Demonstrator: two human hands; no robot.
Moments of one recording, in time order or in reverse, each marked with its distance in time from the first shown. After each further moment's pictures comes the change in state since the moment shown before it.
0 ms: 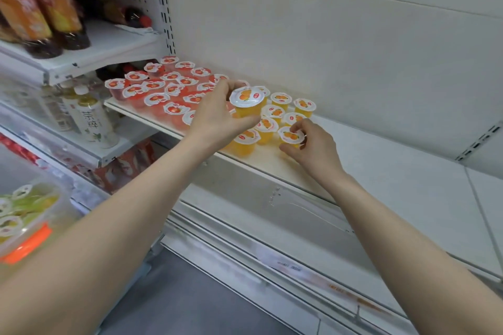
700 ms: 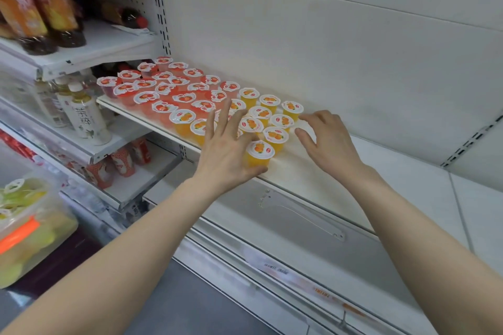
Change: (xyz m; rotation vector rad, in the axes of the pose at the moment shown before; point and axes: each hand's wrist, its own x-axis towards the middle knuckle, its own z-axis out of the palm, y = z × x) left_hand -0.037 -0.023 0.069 0.752 -0.008 0.315; right_hand 0.010 0.036 -0.052 -0.317 0.032 -0.203
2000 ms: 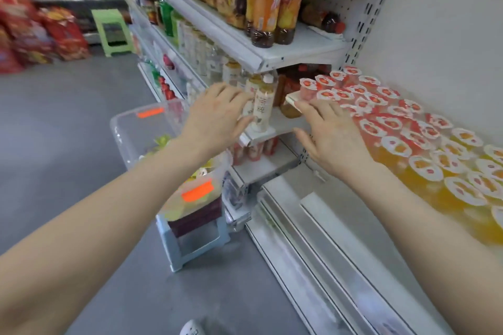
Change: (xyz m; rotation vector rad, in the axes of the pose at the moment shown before) left_hand -0.154 -0.338 -0.147 0.309 0.038 -0.272; right_hand 0.078 -0.363 0.127 -0.029 -0.007 -0.669
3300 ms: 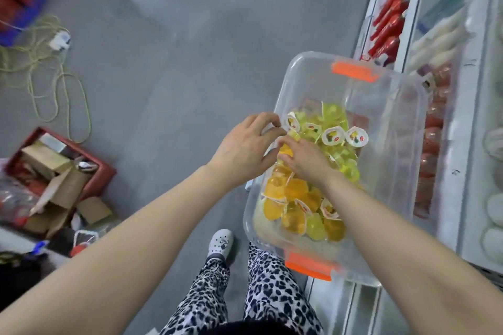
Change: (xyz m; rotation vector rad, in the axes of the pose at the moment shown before) left_hand -0.183 -0.229 0.138 -0.107 -0.329 -0.860; right_hand 0.196 -0.291 0.414 0.487 -0.987 -0.628
